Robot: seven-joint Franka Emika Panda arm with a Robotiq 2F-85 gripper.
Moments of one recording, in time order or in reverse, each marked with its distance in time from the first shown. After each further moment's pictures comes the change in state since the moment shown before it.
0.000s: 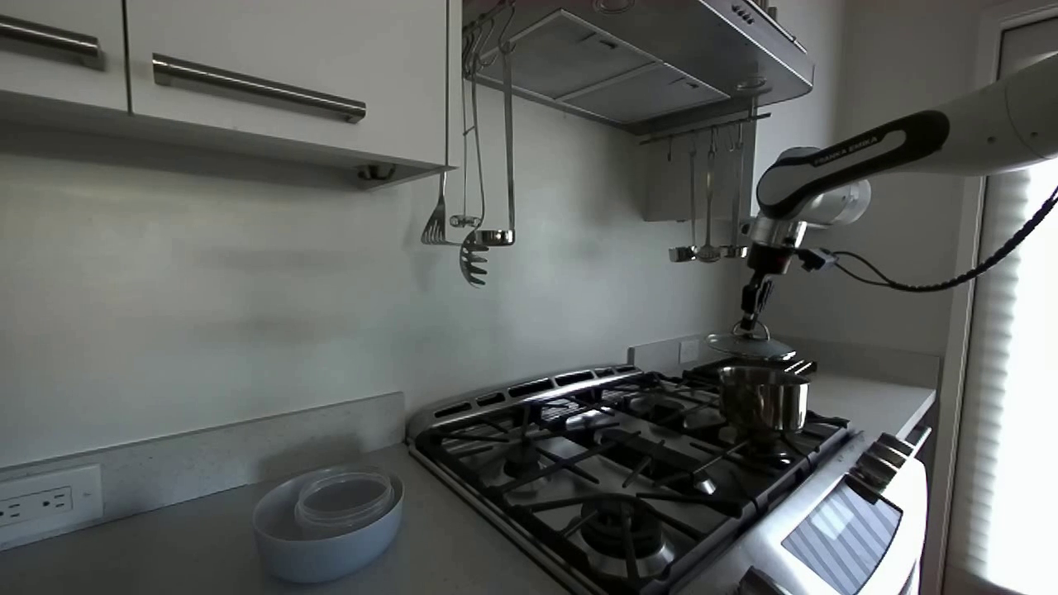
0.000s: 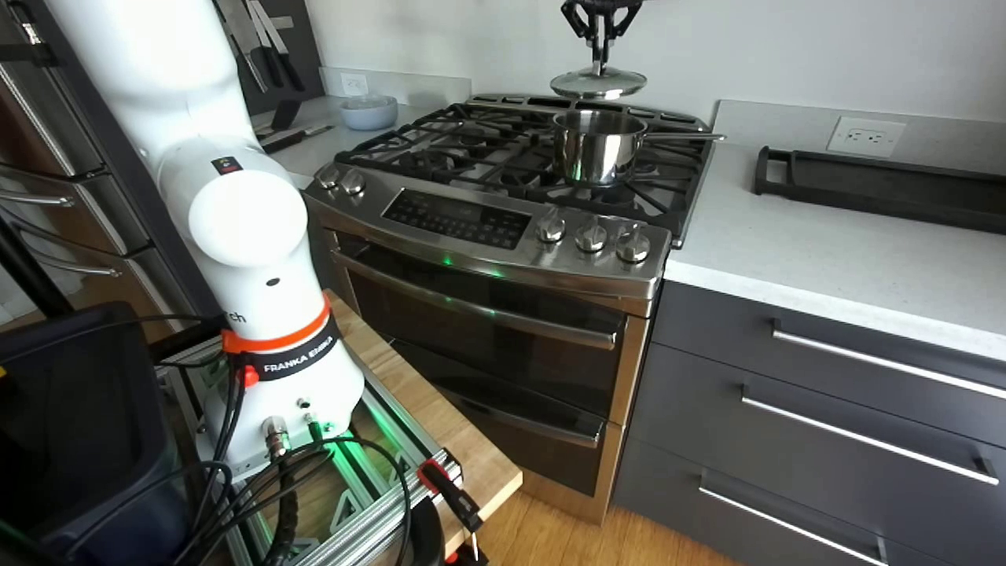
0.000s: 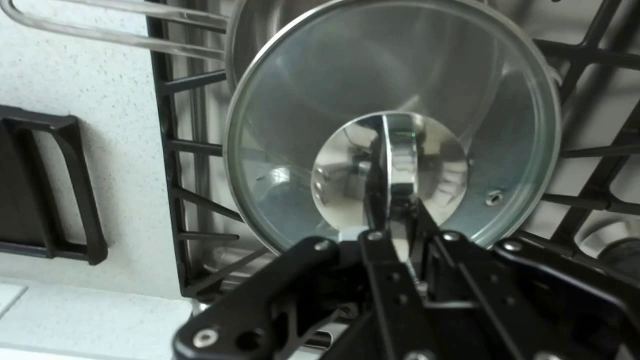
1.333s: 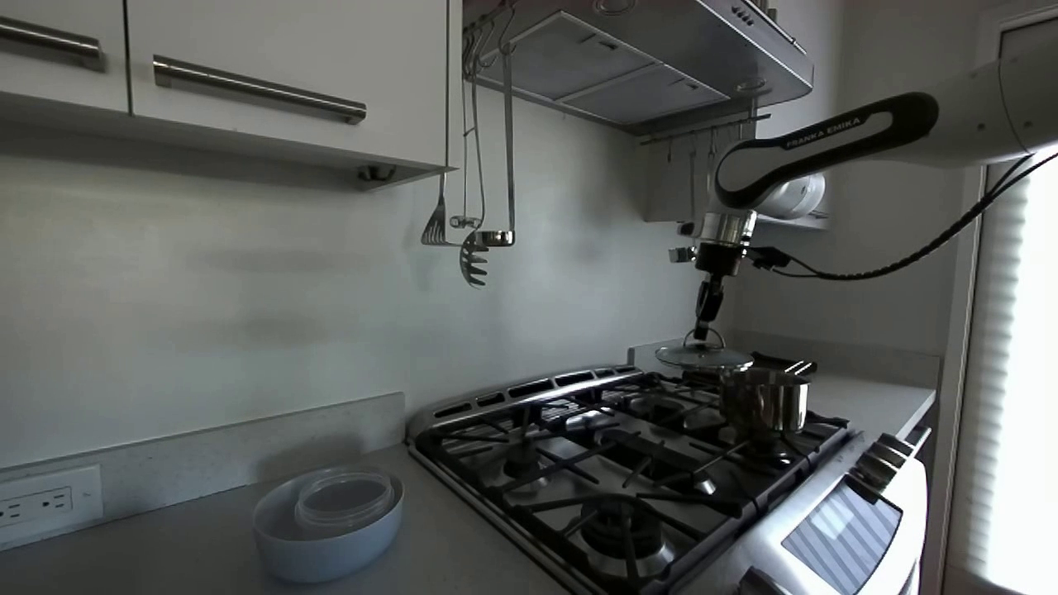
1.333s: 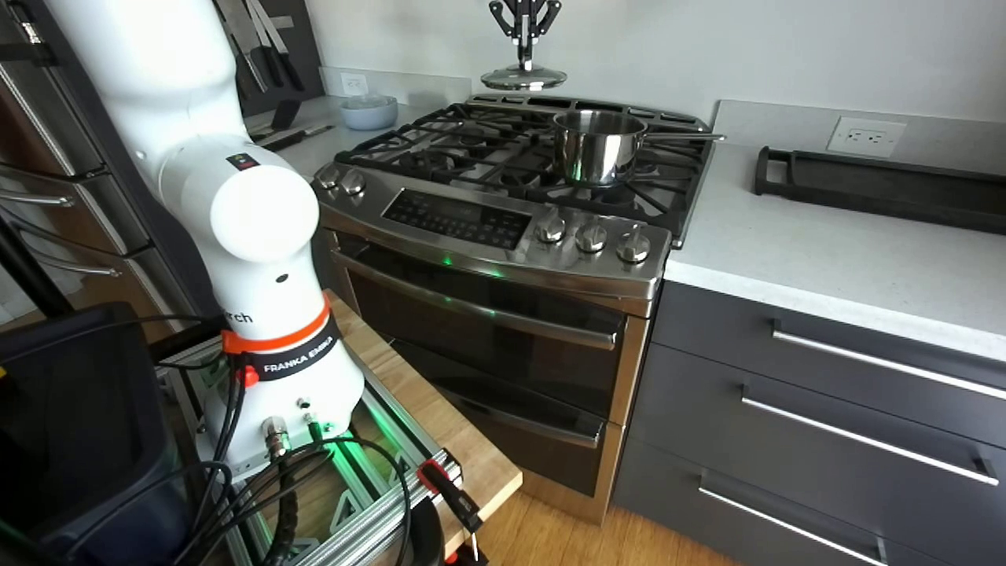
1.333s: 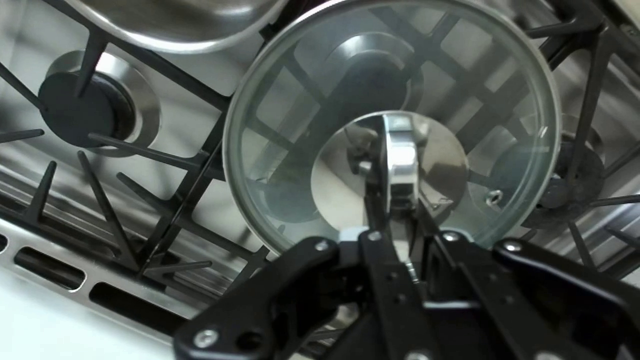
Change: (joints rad) arm 0.136 0.001 0.109 0.016 0.031 -0.108 -0.231
